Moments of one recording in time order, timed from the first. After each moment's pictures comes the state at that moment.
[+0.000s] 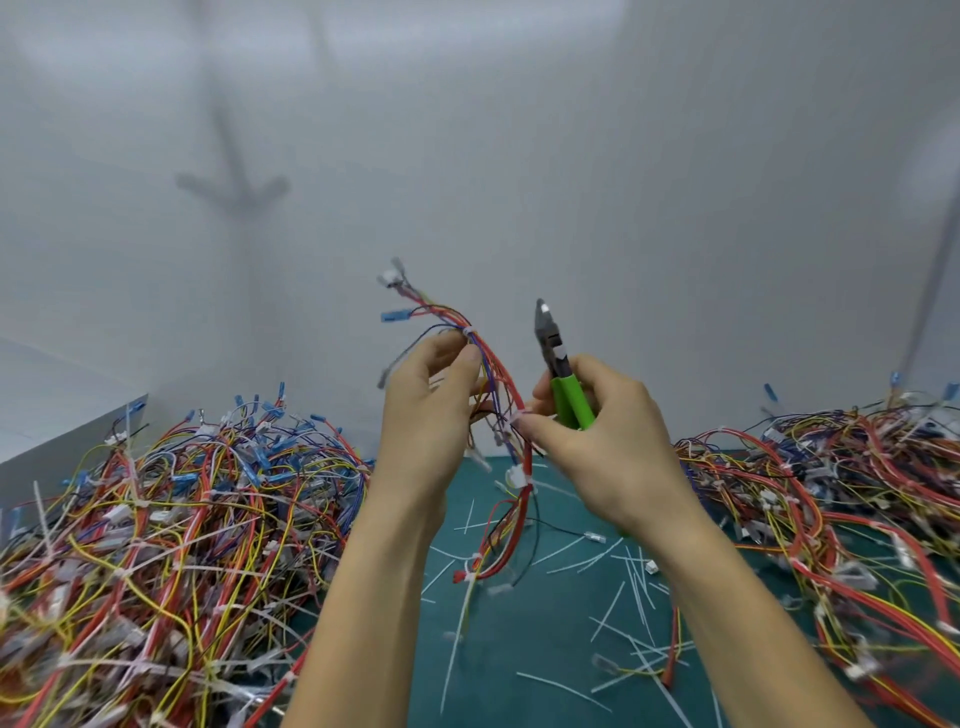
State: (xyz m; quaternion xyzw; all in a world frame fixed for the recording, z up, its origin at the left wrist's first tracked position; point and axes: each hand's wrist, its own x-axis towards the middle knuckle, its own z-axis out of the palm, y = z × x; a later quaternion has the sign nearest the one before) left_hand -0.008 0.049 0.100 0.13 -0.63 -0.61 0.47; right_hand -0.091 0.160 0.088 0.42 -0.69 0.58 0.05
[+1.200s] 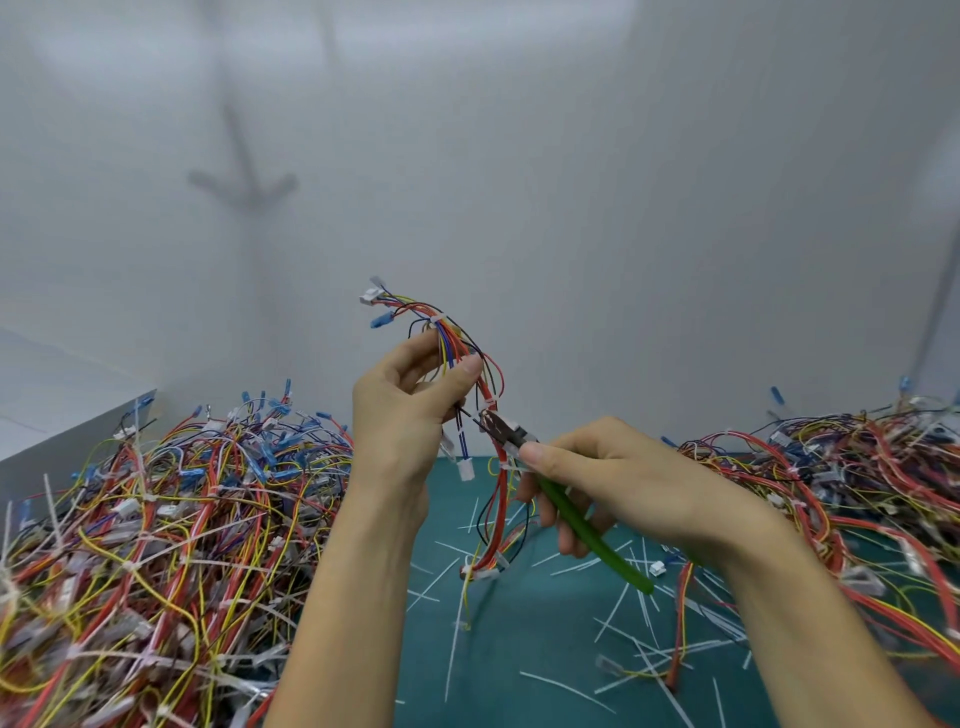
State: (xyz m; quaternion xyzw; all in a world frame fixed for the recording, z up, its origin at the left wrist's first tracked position) left_hand -0.001 0.030 0.095 0.13 -0.58 -0.62 0.51; right_hand -0.098 0.183 0.095 0.50 -0.70 0.42 -0.27
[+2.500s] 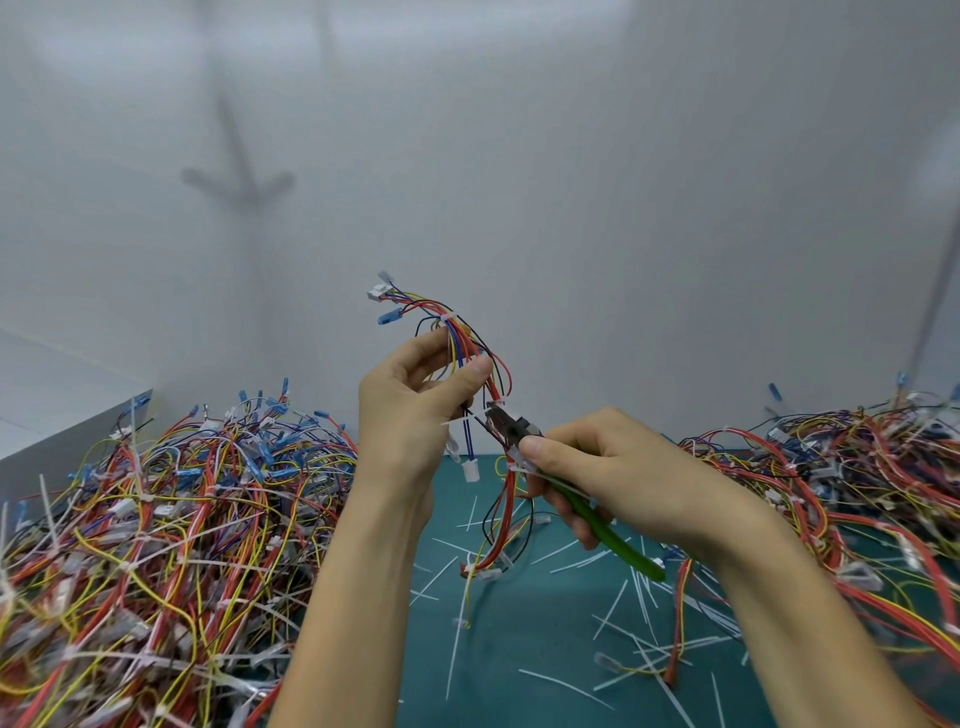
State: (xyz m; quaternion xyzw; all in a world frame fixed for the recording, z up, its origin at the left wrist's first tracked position) left_hand -0.001 0.037 0.097 0.13 -0.61 -0.60 0.50; right_hand -0.102 0.182 0.092 0.52 -0.72 0.41 -0.20
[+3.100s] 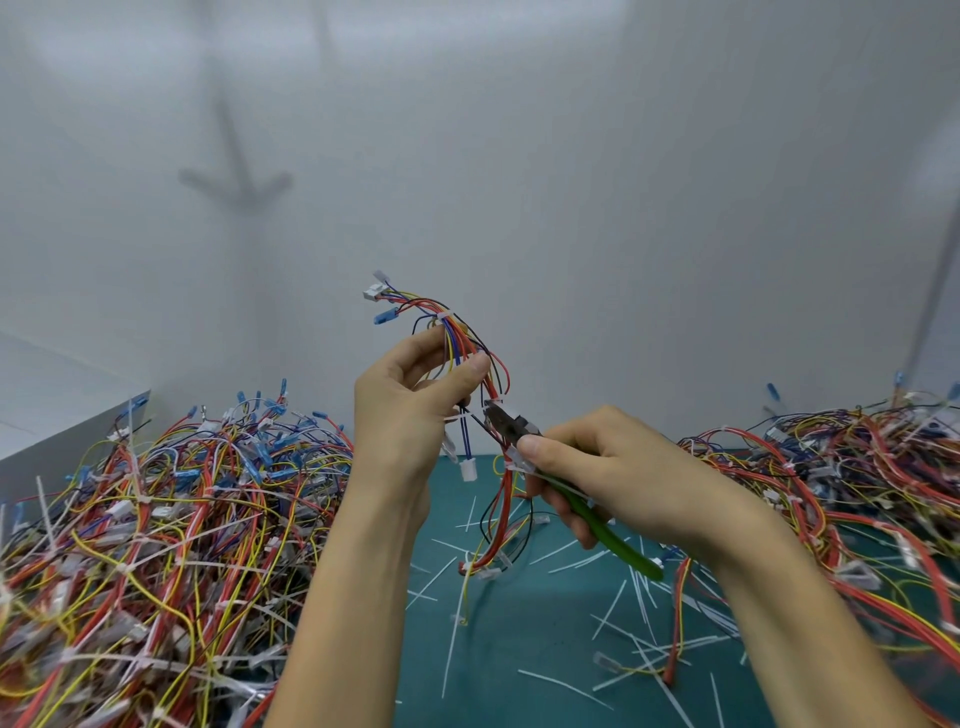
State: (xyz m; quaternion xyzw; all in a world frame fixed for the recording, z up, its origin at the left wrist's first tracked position) left_hand 0.001 0.037 0.099 0.13 -0.61 -0.60 0.49; right_hand -0.098 0.183 0.095 0.53 -0.72 0.41 -0.19
